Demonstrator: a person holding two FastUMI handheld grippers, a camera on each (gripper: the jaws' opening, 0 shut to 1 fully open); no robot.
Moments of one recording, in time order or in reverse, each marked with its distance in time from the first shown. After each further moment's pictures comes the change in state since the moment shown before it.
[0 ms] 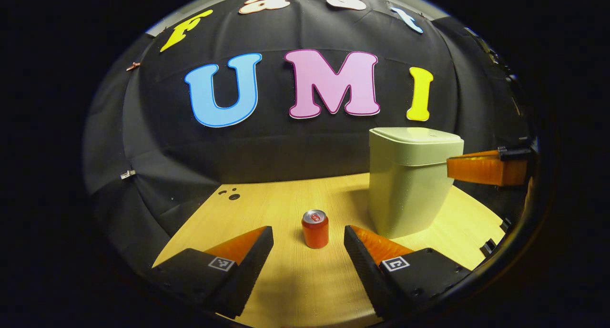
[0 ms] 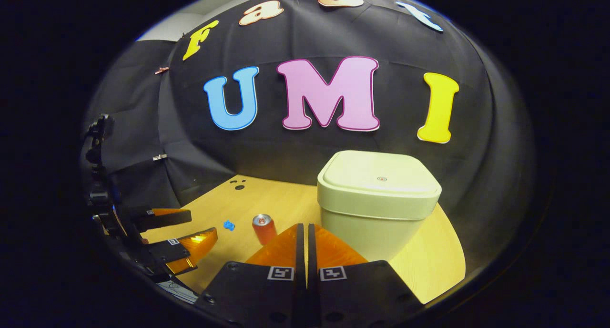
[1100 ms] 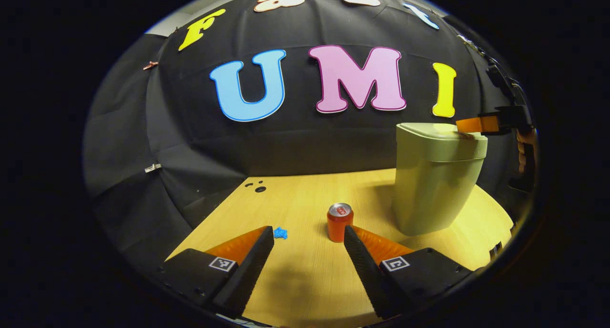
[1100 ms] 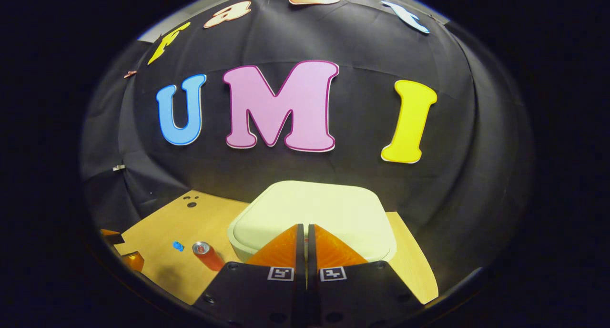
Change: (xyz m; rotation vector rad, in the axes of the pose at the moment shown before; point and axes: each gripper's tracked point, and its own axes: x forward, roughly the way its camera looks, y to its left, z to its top) left arm -0.013 0.029 -0.011 -0.019 0.041 0.178; right arm 0.069 -0.110 0.046 -0.026 -0.054 -0.195
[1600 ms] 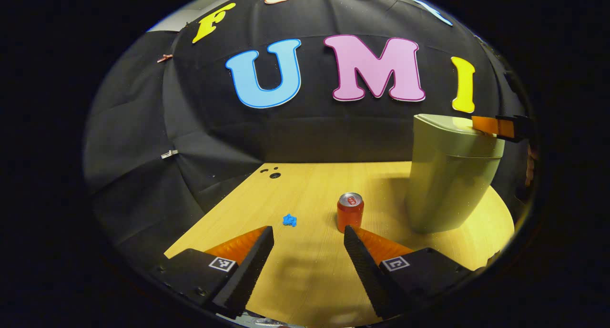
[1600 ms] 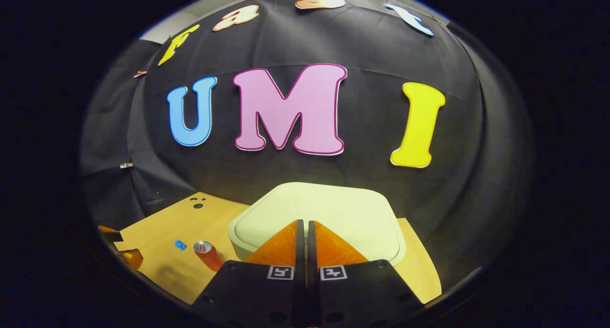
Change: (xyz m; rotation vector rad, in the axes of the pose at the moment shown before) left arm 0.000 0.001 -0.017 -0.051 0.088 0.142; right arm 0.004 0.005 -0.006 -0.012 -0.060 0.081
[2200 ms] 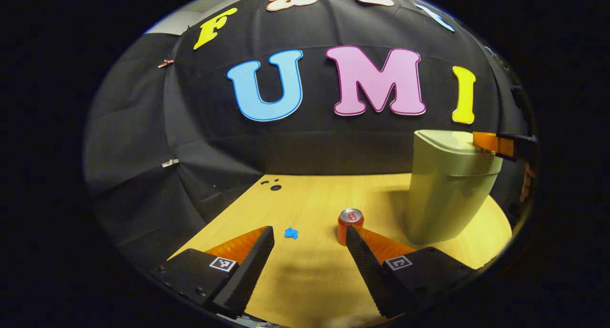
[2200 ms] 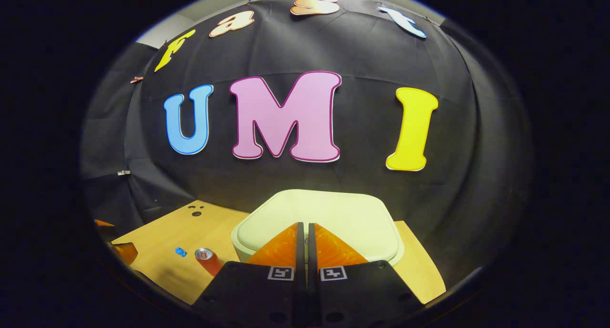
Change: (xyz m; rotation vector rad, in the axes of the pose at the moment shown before) left arm -0.005 0.003 0.040 -0.018 -0.091 -0.079; right arm -0.006 0.001 0.010 0.034 -0.034 -0.059
